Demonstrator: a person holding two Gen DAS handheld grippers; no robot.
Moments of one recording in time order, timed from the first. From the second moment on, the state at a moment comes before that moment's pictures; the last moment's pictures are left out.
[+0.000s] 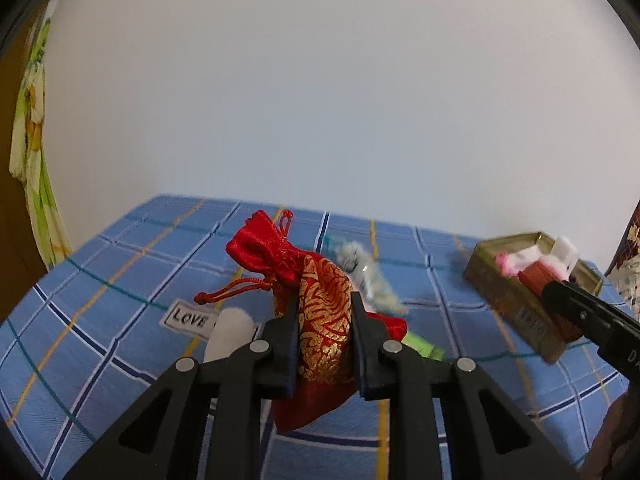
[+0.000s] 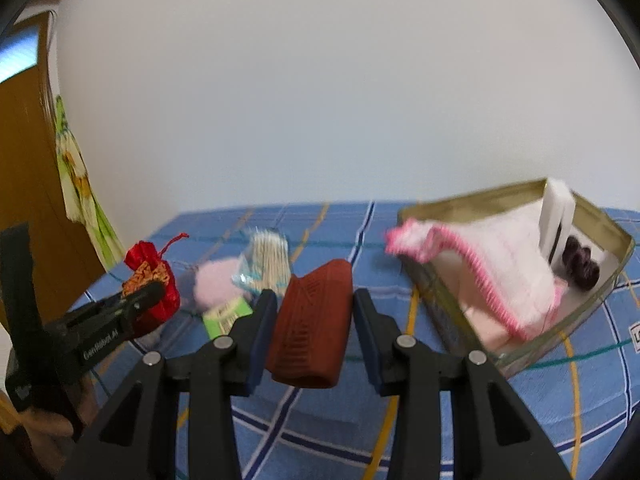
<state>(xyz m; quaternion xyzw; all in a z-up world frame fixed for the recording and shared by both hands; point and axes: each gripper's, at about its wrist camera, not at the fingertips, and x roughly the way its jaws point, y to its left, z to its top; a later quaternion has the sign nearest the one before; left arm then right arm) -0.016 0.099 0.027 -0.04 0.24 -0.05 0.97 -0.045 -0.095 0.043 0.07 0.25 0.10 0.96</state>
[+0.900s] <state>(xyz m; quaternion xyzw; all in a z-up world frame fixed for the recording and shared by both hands) -0.004 -0.075 0.055 0.04 0.20 -0.16 0.97 -0.079 -0.281 0.084 0.11 0.10 -0.07 0.99</state>
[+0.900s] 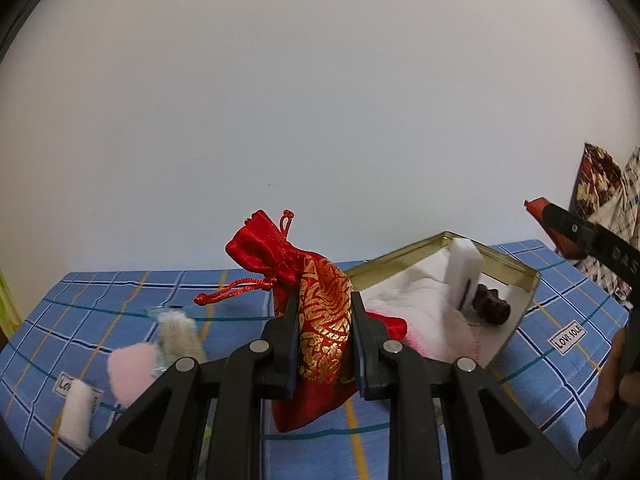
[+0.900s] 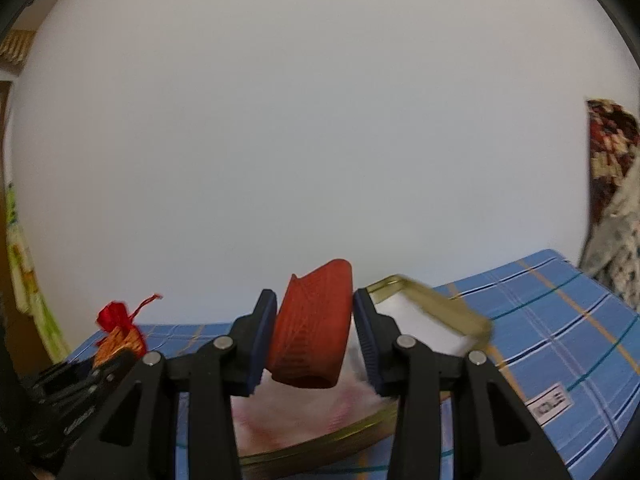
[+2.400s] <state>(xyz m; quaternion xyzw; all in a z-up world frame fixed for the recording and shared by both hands) 0.047 -0.219 0.014 0.09 0.29 -0.23 0.92 -0.030 -0.347 0.047 0.08 0.22 -0.14 0.96</state>
